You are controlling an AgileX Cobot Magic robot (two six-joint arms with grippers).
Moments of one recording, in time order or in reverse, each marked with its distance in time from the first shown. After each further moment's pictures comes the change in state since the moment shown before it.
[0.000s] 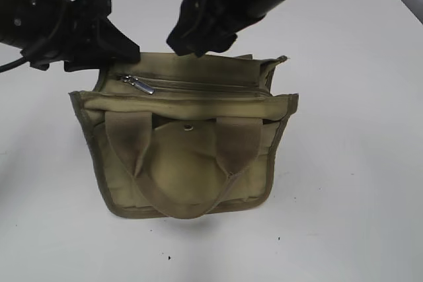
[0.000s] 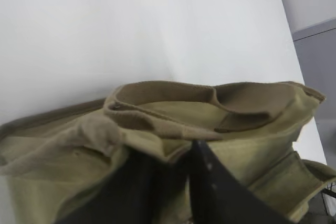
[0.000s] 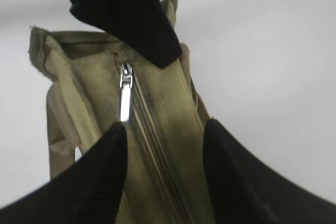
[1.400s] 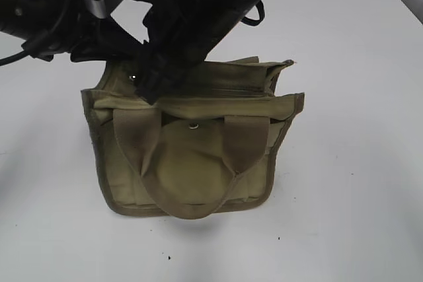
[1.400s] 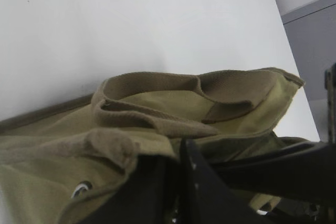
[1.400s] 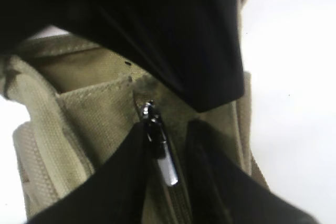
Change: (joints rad) left arm -0.017 -0.003 -0.052 0.036 0.071 -0.004; right arm 0.082 0.229 -0.120 -0.137 0.017 0.058
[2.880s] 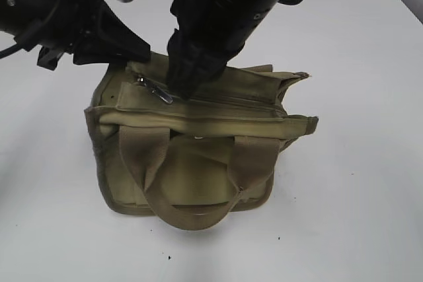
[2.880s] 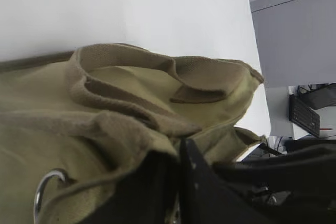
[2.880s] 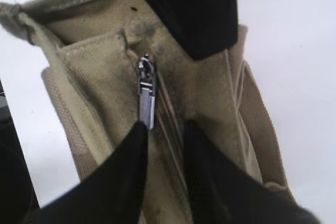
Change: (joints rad) left arm -0.003 -0.021 -0.001 -0.041 0.122 -0.120; right arm -0.001 -0.123 0.007 -0.009 0.215 0.017
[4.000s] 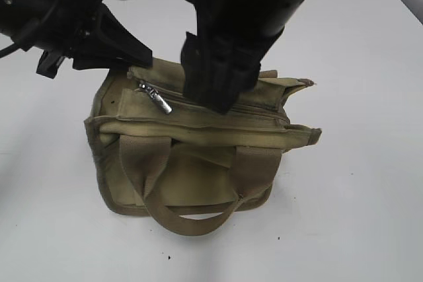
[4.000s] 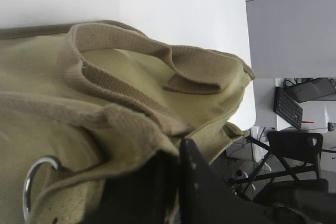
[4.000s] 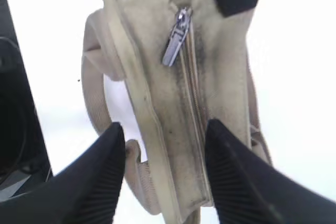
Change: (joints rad) left arm 0.000 -0.001 -0.002 -0.001 0.059 -0.074; right arm 0.146 -0.152 0.000 -0.223 0.180 0.113
